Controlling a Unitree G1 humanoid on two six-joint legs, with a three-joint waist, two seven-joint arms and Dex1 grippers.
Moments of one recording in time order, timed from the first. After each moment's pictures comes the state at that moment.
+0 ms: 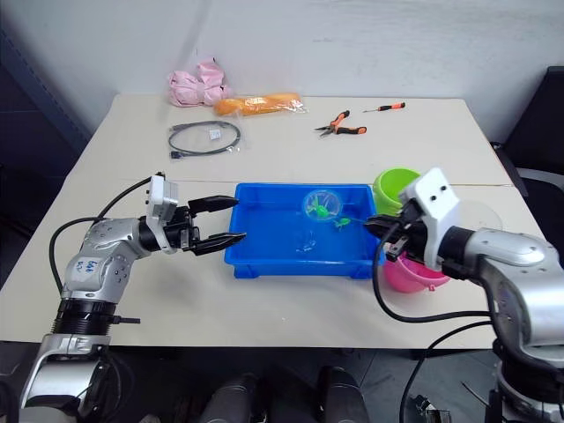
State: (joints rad) left arm -0.54 0.52 0.06 0.18 -0.48 0.26 -1.13; right arm -0.35 -0.70 -0.36 -0.64 0.45 1.19 0.86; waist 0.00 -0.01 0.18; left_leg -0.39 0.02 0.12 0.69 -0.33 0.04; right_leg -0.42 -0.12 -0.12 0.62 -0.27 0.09
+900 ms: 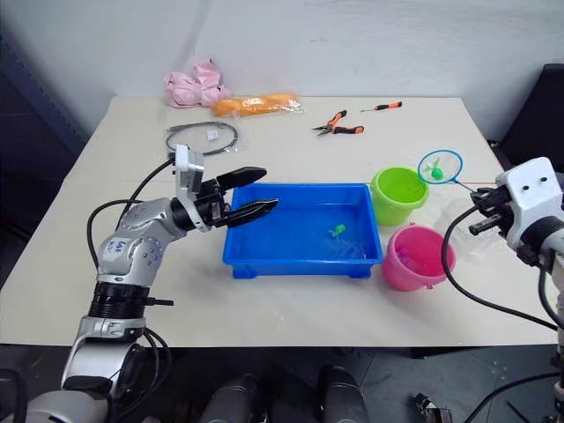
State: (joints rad) left arm -0.67 0.33 0.05 0.14 -0.51 0.36 -0.97; right arm -0.22 -0.90 -0.35 -0.11 0.12 0.42 0.59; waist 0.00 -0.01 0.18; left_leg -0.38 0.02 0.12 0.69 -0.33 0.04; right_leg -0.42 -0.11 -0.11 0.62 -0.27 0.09
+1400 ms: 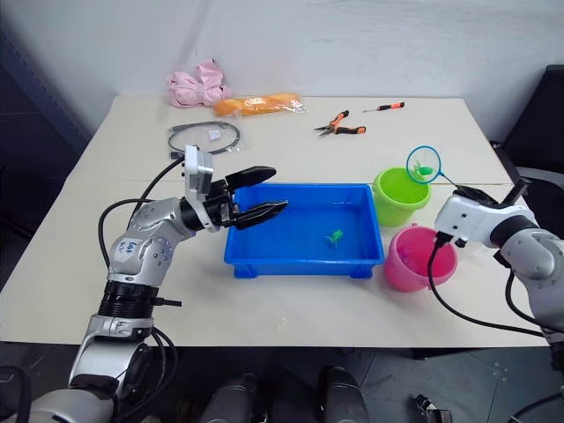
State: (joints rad) left arm -0.67 0.32 0.03 0.14 -0.50 0.33 -0.98; right arm -0.23 -1.06 -0.07 0.10 -0.45 -0.19 0.33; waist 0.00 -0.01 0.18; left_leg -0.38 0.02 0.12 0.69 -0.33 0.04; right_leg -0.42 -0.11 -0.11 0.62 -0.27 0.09
